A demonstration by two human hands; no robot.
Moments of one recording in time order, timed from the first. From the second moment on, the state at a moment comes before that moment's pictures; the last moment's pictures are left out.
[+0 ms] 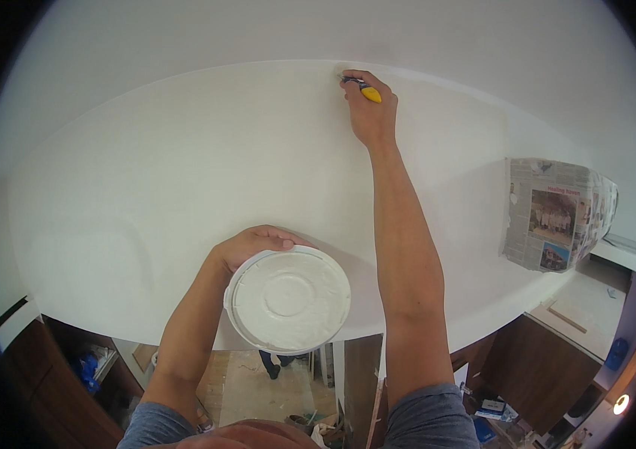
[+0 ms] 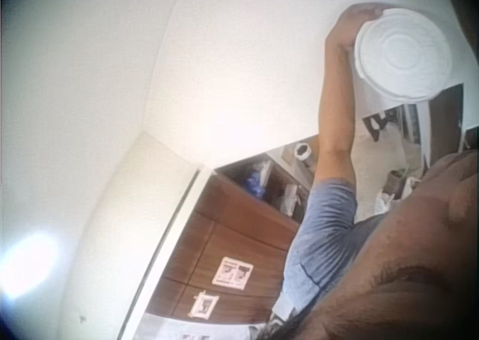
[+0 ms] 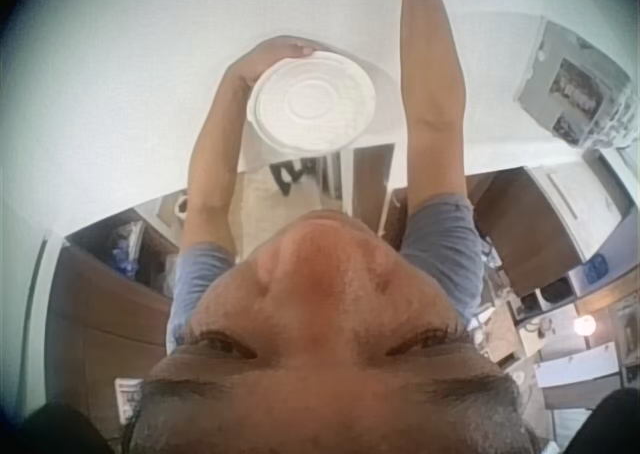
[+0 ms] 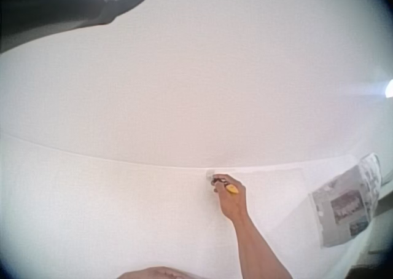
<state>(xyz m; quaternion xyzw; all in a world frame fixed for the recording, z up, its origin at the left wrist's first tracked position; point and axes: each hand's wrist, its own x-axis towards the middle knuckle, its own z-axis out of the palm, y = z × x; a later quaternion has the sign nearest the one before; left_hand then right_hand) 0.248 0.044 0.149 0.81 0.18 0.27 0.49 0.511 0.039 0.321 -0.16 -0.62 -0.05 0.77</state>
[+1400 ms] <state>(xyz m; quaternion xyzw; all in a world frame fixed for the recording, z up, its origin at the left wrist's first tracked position) 0.249 0.047 0.150 0.82 0.19 0.26 0.47 0.488 0.060 0.297 -0.05 -0.63 -0.11 0.77</state>
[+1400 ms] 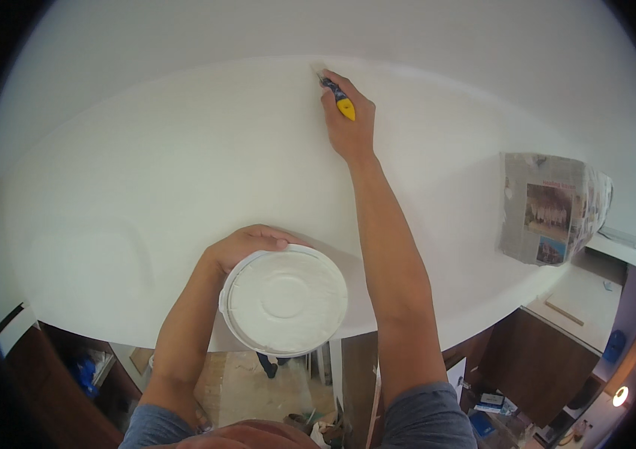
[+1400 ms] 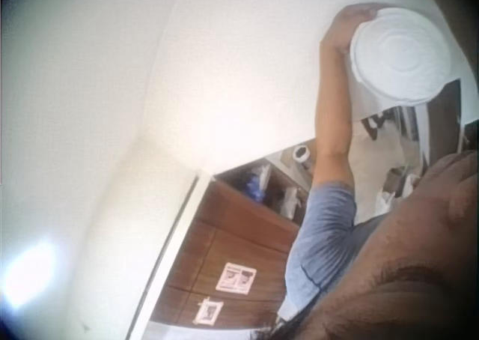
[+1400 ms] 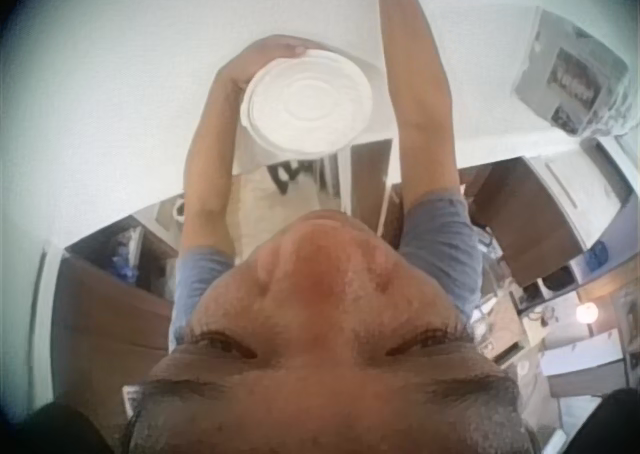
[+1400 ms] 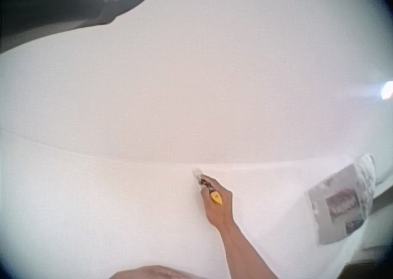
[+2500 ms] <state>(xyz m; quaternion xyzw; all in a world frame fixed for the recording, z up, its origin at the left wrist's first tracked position) 0.249 0.048 0.145 0.81 0.15 0.26 0.50 0.544 0.074 0.299 -0.11 -0.53 -0.09 0.84</state>
